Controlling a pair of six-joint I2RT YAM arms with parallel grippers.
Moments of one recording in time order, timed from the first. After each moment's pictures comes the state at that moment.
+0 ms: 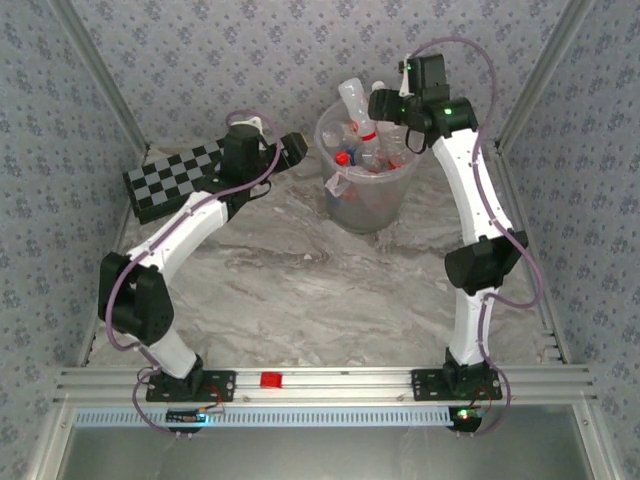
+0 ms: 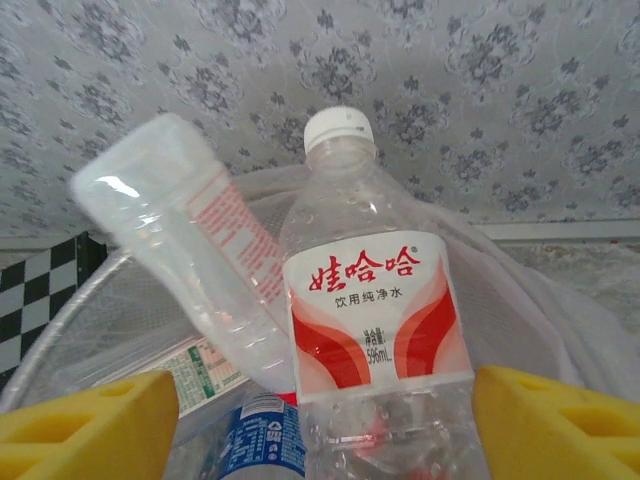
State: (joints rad) left arm -0.45 1.63 1.42 -0.12 0.06 -0.71; right arm 0.27 2.00 2.40 -0.94 0.03 0.26
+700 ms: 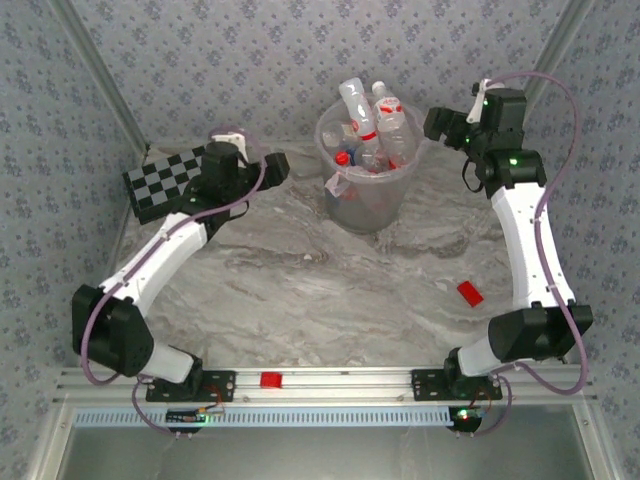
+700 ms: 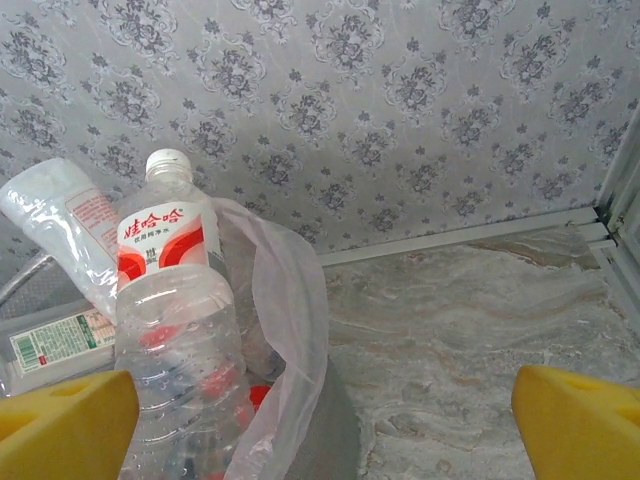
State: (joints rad) left arm -0.41 1.42 1.21 -0.19 0.00 -0.50; right arm 0.05 1.47 1.70 -0.64 -0.02 0.25
